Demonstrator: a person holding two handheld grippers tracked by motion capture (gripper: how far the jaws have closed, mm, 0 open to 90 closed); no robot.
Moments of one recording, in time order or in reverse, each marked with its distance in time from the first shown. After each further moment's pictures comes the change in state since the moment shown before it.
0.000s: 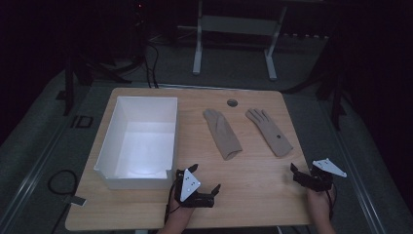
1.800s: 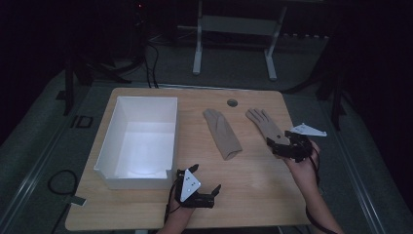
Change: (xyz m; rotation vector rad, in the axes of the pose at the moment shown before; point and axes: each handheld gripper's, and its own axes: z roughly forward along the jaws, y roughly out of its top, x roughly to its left) left arm 0.000 0.000 0.000 -0.004 -0.011 0.001; right arm 0.069 0.124 0.018 0.036 0.245 -0.060
